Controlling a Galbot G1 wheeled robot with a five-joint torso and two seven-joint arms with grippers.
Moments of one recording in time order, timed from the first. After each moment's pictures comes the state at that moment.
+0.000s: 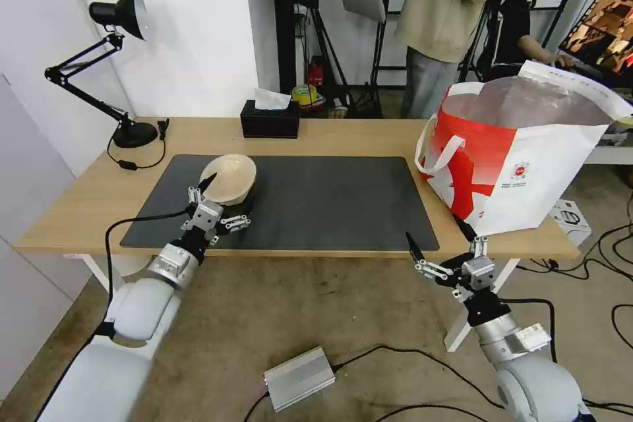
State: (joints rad) left arm 1.13 -1.05 -0.45 -1.88 -0.04 -0.02 0.18; right arm -1.53 1.16 0.58 2.02 0.24 0.33 -0.18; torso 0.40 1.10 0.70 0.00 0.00
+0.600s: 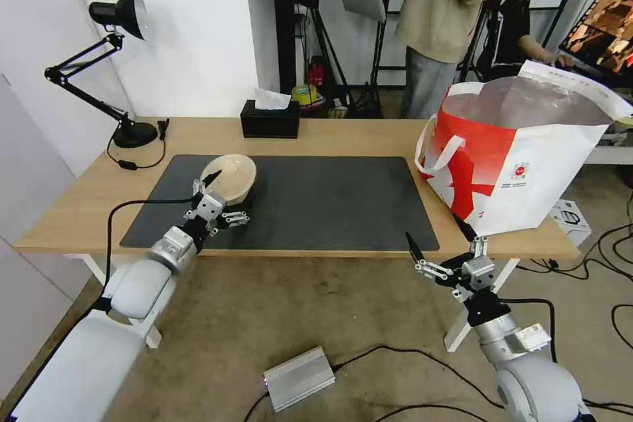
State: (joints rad) left arm 1.03 -0.97 -0.36 -1.80 -0.06 0.06 0.19; right arm -1.53 1.16 0.58 2.02 0.24 0.33 -0.18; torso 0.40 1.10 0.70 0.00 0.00
